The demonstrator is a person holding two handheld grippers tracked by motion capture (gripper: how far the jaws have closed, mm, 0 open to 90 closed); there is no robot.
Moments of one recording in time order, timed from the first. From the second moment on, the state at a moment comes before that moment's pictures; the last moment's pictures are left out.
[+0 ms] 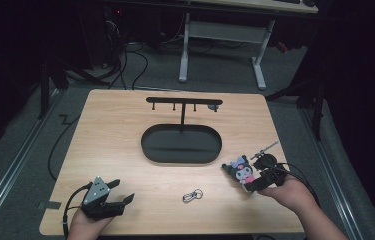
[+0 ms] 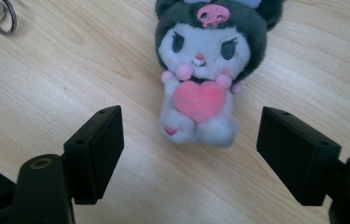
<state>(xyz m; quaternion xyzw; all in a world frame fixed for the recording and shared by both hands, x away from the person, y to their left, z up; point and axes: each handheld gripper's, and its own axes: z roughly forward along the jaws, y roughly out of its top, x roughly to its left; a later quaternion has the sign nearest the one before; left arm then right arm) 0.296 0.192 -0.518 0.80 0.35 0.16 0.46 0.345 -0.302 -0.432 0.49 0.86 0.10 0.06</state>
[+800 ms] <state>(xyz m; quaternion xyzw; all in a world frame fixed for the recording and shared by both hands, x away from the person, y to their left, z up) 0.295 0.192 -0.518 0.80 0.35 0.17 0.46 0.359 -0.307 -0.478 0.53 0.85 0.08 0.03</state>
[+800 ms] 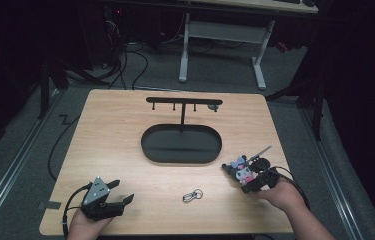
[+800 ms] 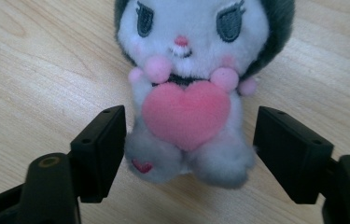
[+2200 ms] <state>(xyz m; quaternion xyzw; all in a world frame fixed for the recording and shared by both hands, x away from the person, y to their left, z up) 0.296 0.195 -0.518 0.79 0.35 0.17 0.46 0.360 -0.288 -0.396 0.50 0.86 0.14 0.03</state>
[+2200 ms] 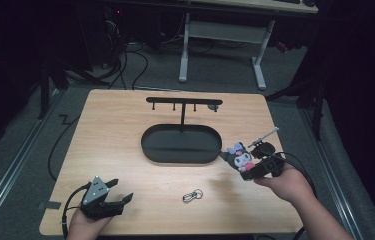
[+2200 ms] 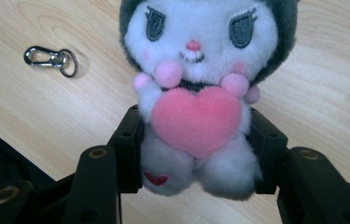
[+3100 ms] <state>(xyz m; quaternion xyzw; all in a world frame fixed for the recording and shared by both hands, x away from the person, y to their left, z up) 0.297 0.195 -0.519 0.79 0.35 0.17 0.46 0.397 -0.256 -0.356 0.48 0.87 0.14 0.03</state>
